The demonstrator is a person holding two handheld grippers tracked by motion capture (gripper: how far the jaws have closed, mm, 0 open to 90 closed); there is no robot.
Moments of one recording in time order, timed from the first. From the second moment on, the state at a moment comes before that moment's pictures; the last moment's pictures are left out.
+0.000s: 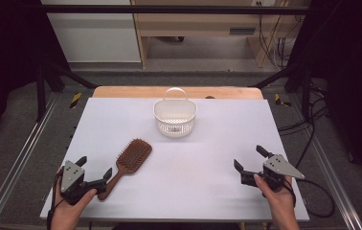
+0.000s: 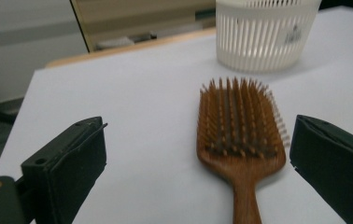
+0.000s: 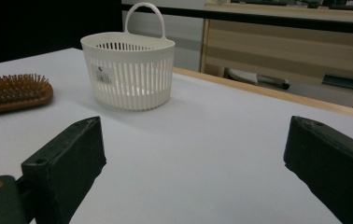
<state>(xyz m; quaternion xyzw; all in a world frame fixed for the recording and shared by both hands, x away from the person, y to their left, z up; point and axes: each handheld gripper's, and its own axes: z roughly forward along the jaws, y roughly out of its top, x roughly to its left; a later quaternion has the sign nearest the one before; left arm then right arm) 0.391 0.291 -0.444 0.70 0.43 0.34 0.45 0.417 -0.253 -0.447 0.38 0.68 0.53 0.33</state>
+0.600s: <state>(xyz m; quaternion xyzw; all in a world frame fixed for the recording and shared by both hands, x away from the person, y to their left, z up) 0.415 0.253 -0.412 0.78 0.43 0.28 0.35 0.421 -0.247 -0.447 0.37 0.69 0.54 0.32</state>
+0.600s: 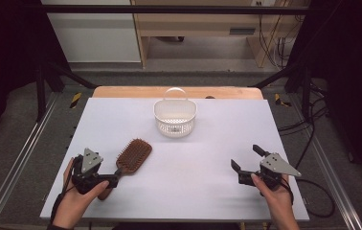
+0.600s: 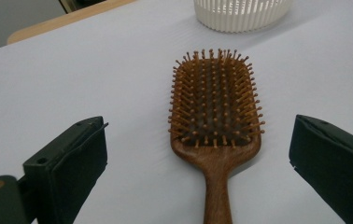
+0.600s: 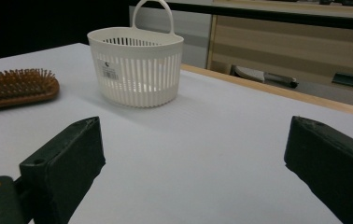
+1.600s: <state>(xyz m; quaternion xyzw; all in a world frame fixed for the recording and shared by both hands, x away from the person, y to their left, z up) 0.433 0.218 -0.434 0.84 0.41 0.23 0.26 0.415 -0.243 -0.449 0.37 0.70 0.53 0.32</state>
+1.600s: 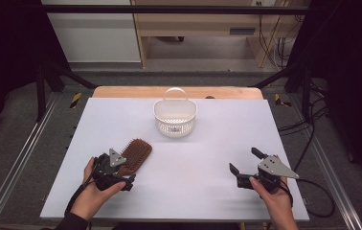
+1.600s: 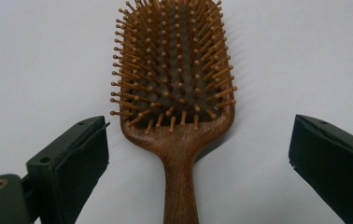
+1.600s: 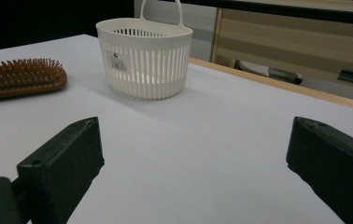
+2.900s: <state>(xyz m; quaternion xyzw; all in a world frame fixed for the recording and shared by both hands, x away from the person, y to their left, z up) 0.447 0.226 -0.434 0.84 0.45 0.19 0.24 0.416 -0.245 -0.450 0.37 0.70 0.52 0.31</state>
